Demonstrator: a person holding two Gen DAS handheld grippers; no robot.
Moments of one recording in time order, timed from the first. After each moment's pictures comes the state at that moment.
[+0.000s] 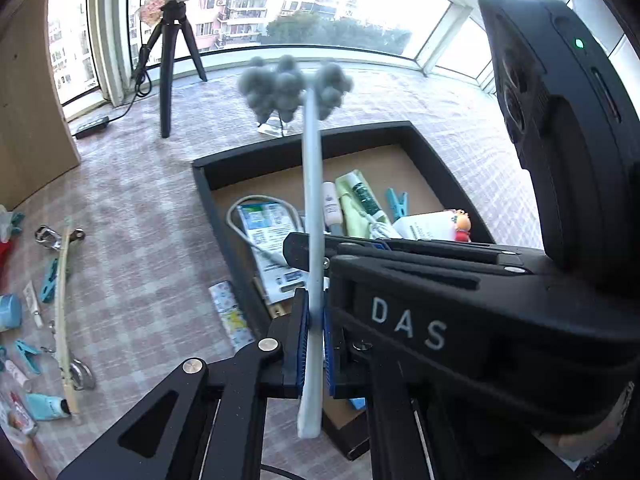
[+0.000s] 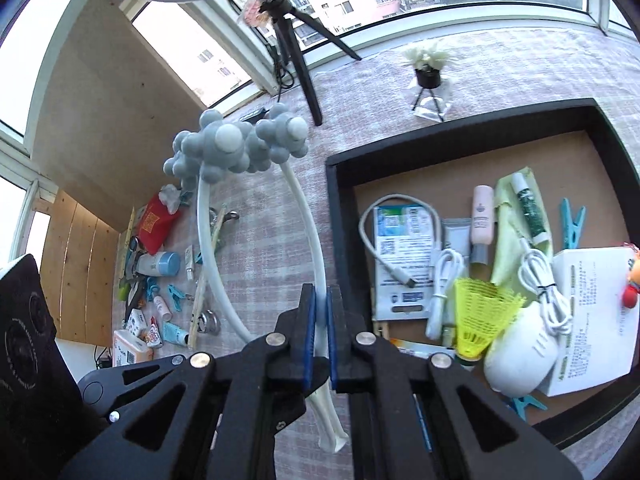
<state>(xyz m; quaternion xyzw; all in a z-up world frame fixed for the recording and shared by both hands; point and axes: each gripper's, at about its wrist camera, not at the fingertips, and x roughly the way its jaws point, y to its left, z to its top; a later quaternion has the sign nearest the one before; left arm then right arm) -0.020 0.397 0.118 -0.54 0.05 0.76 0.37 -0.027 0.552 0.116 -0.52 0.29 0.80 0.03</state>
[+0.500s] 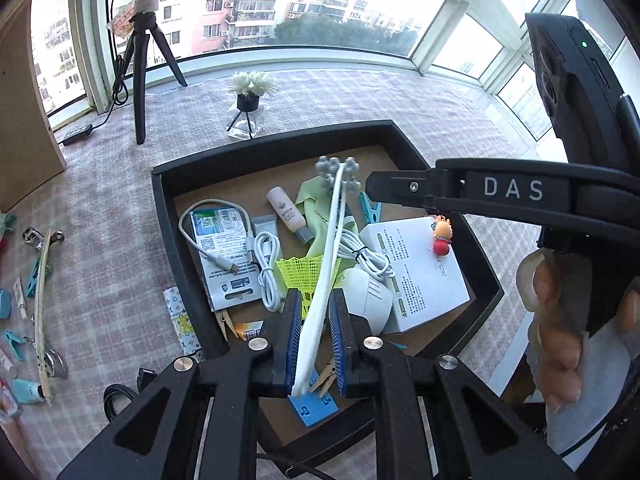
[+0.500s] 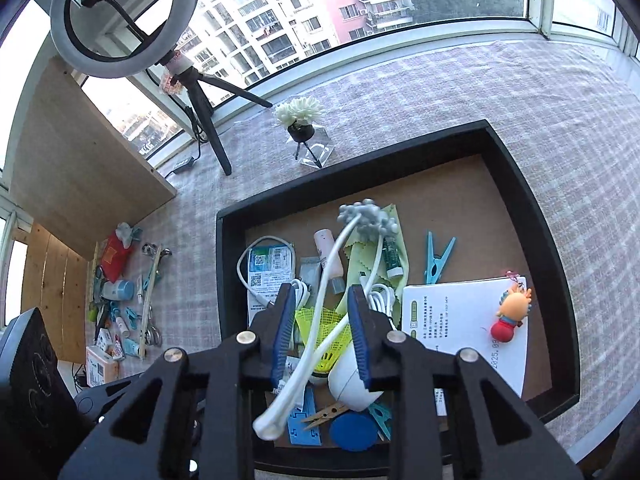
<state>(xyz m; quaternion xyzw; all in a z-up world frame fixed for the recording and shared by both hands) 0.008 0.431 0.125 -0.53 0.06 0.77 0.34 0.009 0.643 0.139 -0.51 0.26 0.82 0.07</state>
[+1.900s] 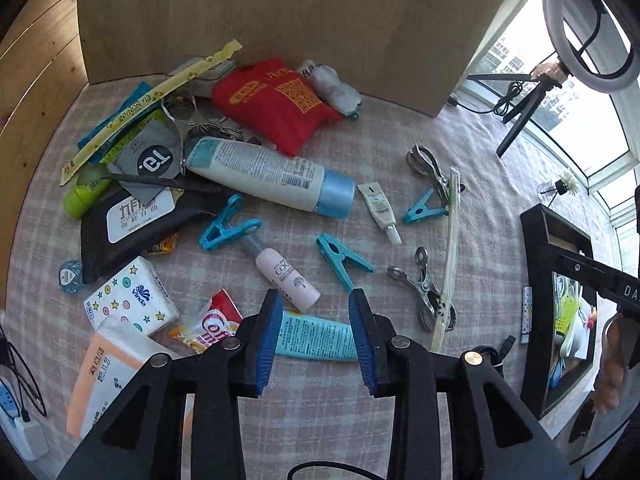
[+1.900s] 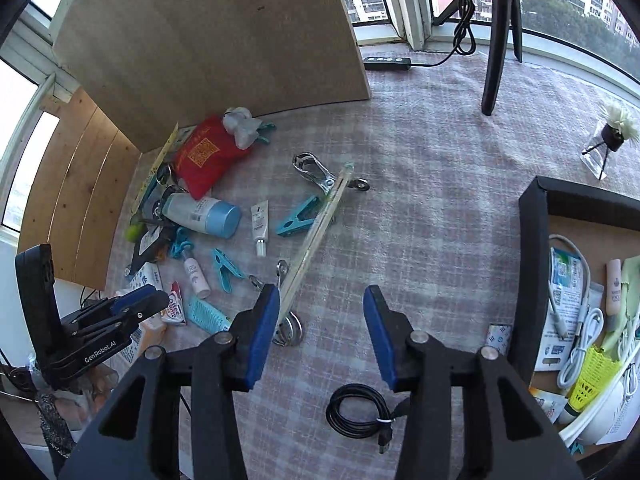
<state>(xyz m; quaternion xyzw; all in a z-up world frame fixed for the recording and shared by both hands) -0.100 0.059 0.073 -0.59 -0.07 0.80 0.09 -0.139 0.364 0.105 -0.58 0.16 0.80 -0.09</state>
